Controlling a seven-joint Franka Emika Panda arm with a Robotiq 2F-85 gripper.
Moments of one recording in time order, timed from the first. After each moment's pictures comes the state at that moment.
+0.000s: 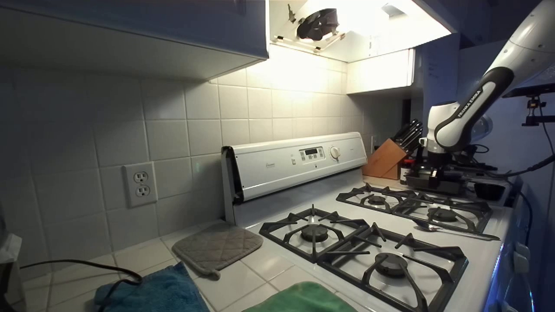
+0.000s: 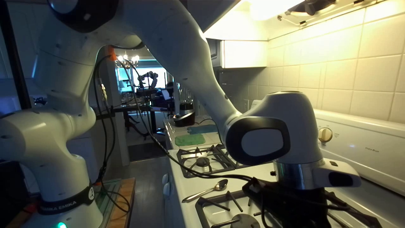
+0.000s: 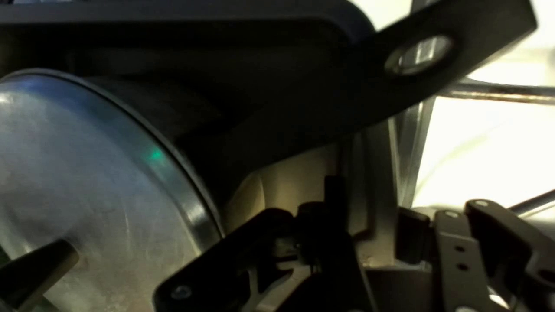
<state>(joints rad) -0.31 0.45 -0.19 -2.04 -0.26 2.69 -0.33</state>
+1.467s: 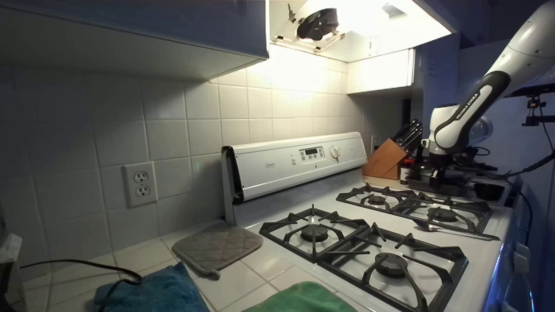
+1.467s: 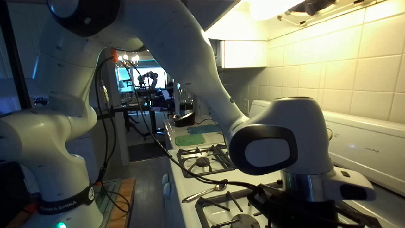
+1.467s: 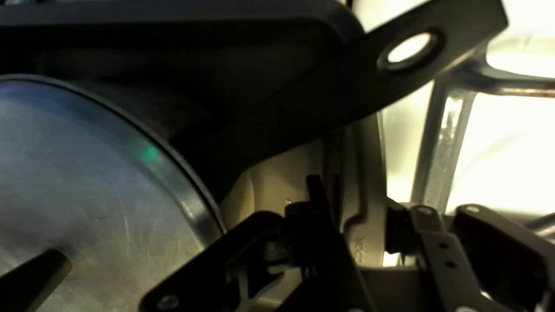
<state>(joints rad) -0.36 0.49 -0.17 -2.00 -0.22 2.70 -0.36</state>
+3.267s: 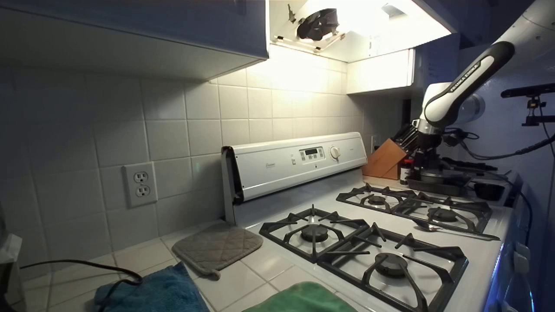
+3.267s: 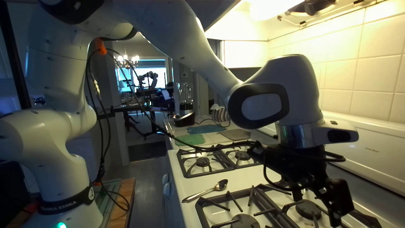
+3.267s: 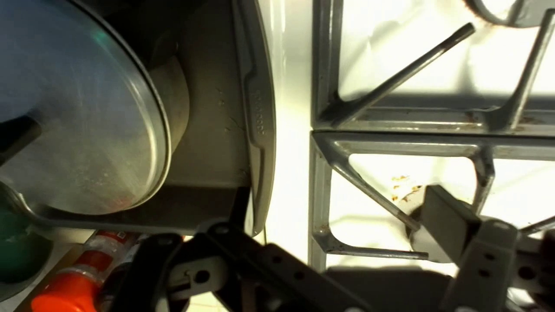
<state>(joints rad) -0.34 0.34 -0.08 -2.02 -0.09 2.61 -0.37</state>
